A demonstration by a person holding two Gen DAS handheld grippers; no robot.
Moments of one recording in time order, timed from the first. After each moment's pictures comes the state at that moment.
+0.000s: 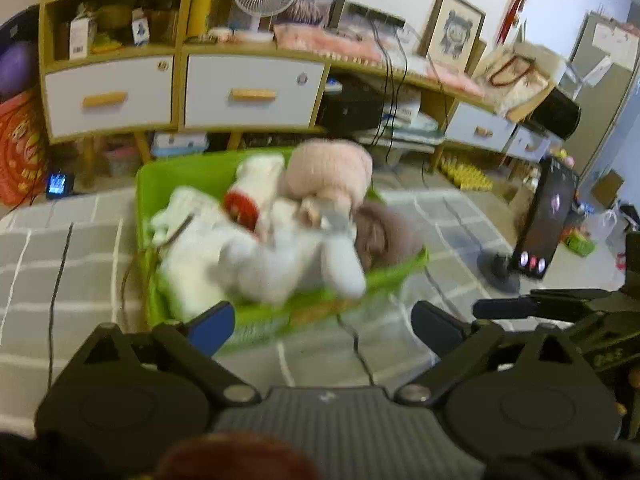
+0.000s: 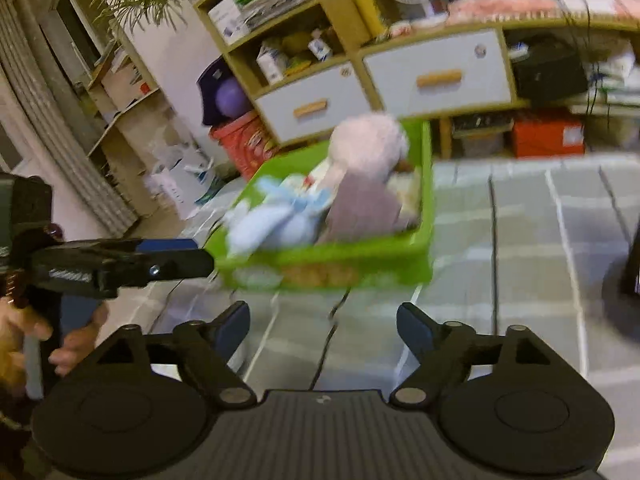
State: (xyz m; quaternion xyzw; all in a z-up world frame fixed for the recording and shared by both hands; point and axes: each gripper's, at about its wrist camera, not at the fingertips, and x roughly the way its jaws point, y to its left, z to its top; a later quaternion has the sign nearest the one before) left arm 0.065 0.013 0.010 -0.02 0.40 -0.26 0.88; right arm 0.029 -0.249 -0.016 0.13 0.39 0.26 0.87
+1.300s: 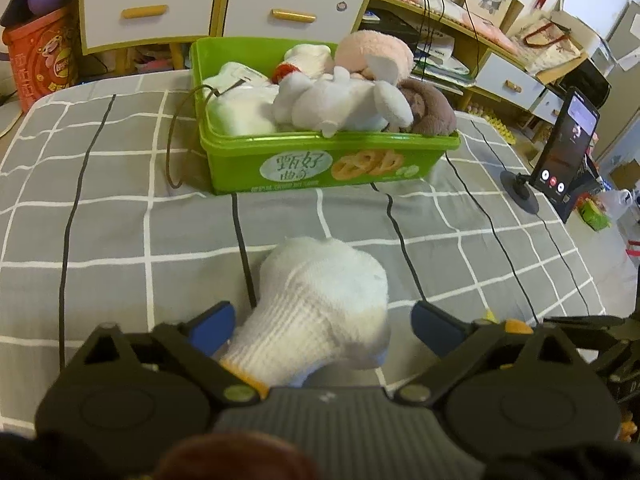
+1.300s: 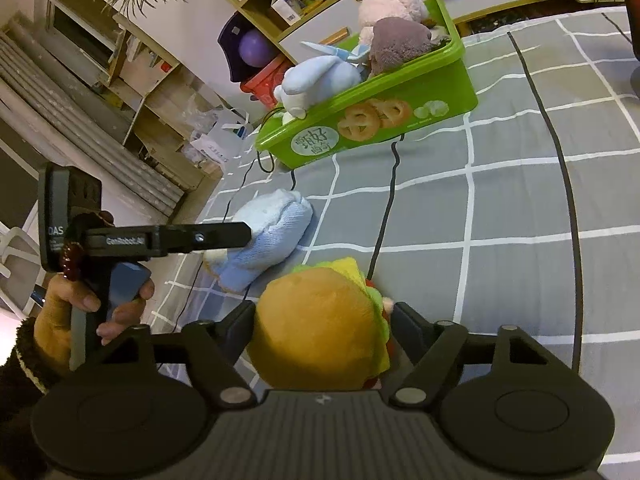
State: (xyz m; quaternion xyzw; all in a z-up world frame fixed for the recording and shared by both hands) left arm 0.013 0.051 -0.038 -0.03 0.49 -0.22 0.84; right arm -0.045 -0.238 -0.072 0.21 0.45 0.31 0.81
